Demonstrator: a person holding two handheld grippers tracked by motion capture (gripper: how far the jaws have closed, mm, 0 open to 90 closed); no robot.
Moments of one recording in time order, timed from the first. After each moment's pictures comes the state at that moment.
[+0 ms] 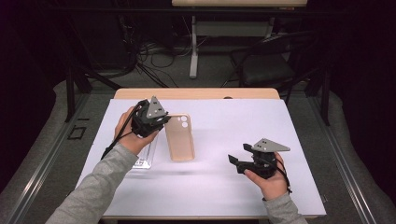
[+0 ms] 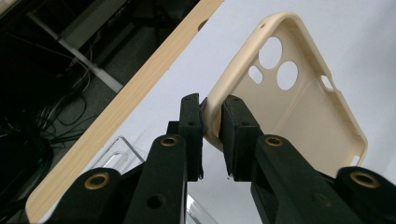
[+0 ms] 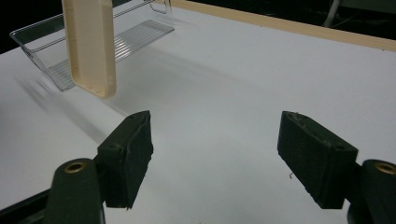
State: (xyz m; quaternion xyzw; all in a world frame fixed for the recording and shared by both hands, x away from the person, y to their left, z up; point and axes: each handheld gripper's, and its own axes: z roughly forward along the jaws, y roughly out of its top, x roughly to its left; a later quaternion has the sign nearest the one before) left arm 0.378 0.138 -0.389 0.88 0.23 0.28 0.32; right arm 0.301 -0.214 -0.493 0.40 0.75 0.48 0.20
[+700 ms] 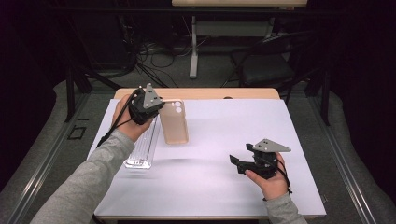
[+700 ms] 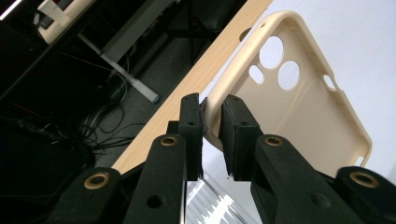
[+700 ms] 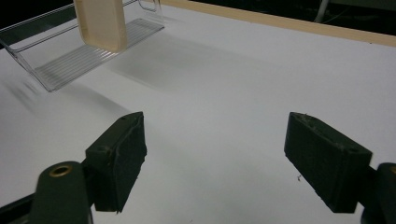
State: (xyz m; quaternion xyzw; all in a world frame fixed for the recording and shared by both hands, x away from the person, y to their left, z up) left arm 0.404 0.150 -0.377 0.86 0.22 0.35 0.31; right arm 0.303 -0.216 -0.498 0.42 0.75 0.47 0.20
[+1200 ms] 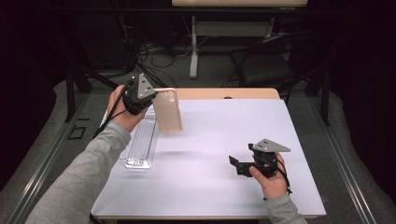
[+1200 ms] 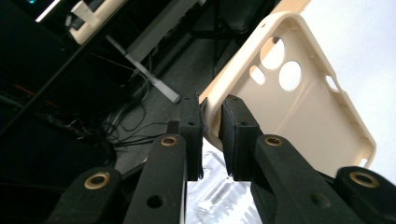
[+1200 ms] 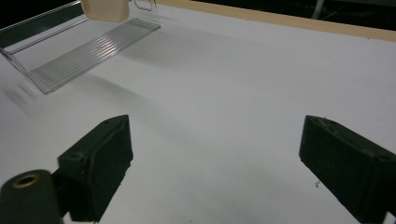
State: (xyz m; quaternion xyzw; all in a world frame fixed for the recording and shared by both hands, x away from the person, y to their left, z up) left arm 0.424 0.168 -0.364 0.84 0.24 0.39 0.30; right arm 0.303 -0.216 -0.501 0.43 0.74 0.47 0.20
